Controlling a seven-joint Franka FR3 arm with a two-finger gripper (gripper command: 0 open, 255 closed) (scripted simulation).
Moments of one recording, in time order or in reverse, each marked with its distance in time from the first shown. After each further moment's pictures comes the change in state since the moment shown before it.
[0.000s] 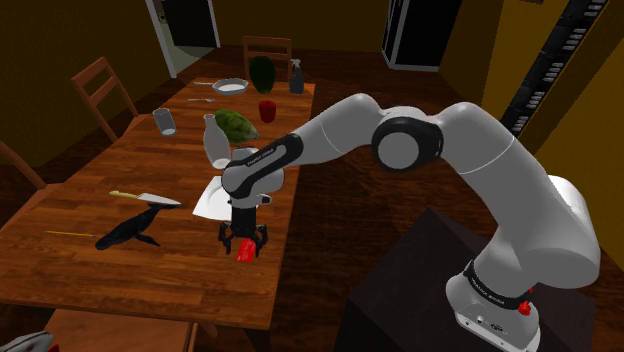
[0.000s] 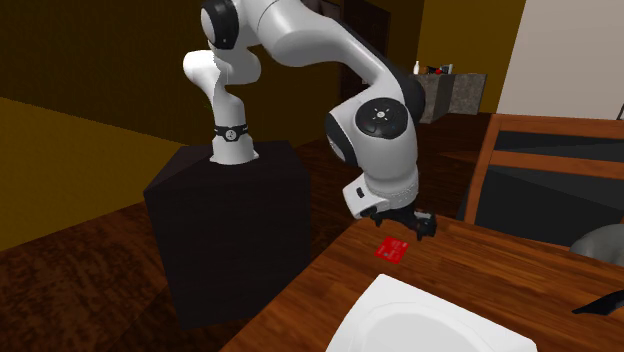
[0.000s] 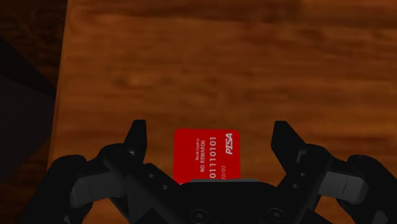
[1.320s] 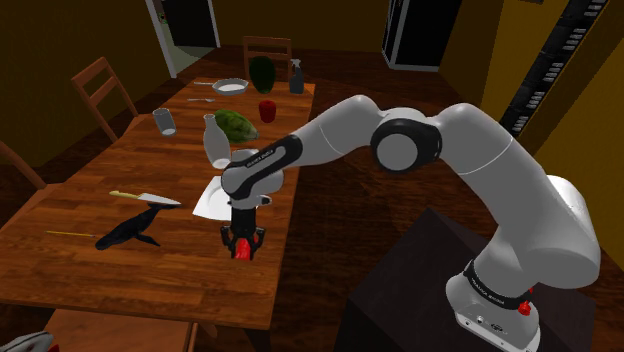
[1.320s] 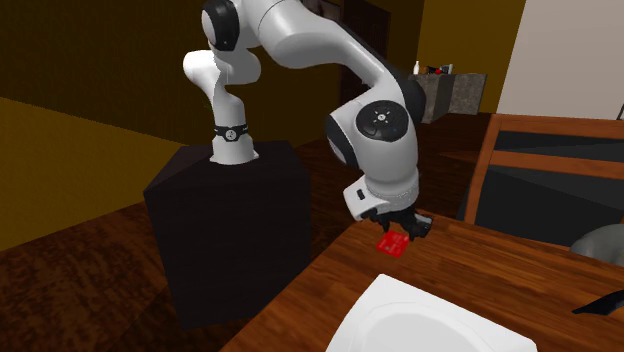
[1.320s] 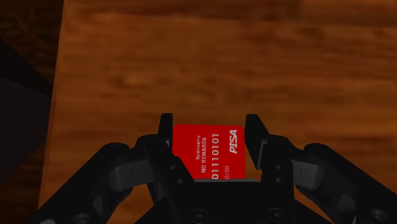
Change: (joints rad) arm 0.004 0.010 -0.002 0.010 0.001 0.001 0.000
